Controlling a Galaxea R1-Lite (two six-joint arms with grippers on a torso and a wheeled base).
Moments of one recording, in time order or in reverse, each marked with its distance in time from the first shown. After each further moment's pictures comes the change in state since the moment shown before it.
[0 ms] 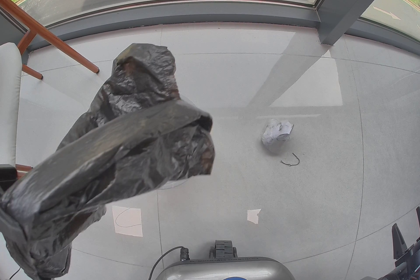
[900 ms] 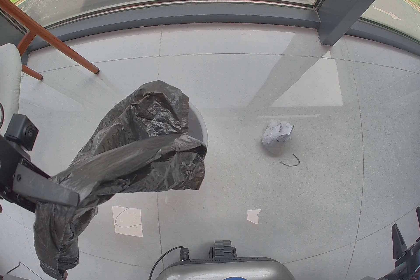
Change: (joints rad) left arm -0.007 0.150 0.059 -0.165 0.089 -0.416; right arm 0.003 0.000 0.000 0.001 0.000 0.001
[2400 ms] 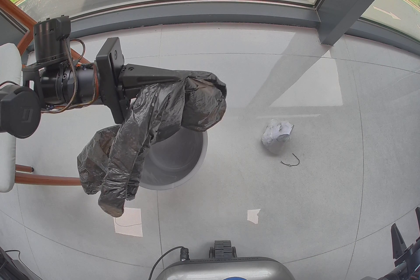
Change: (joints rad) left arm -0.153 0.525 -0.558 0.000 0.272 -0.156; right arm -0.007 0.020 0.000 0.000 0.000 0.000
